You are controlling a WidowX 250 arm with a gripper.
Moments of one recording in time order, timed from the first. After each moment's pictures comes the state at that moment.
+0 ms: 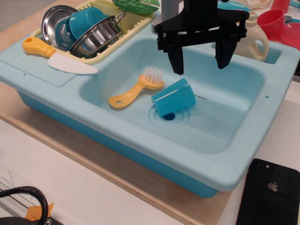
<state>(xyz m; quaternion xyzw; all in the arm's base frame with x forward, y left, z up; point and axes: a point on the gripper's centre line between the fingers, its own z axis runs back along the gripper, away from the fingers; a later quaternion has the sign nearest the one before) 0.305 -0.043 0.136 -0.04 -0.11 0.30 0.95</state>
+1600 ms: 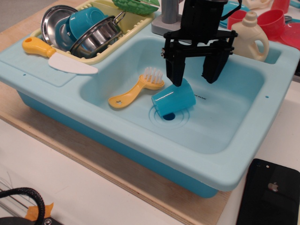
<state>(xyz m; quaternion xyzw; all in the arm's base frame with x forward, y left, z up) 0.312 -0.028 0.100 0.06 0.07 0.45 0.89</state>
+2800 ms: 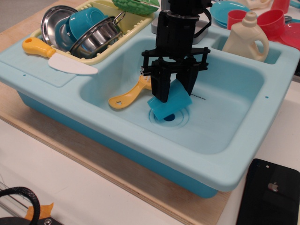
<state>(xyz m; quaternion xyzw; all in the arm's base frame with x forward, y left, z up) 0.291 -0.014 0.081 0.05 0.12 0.49 0.86</state>
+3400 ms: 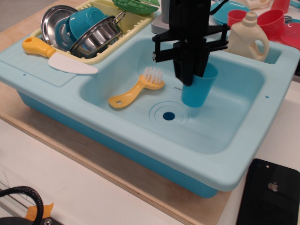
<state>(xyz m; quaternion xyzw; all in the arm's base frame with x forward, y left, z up) 0.301 -0.037 0.120 -0.03 0.04 0.46 0.89</state>
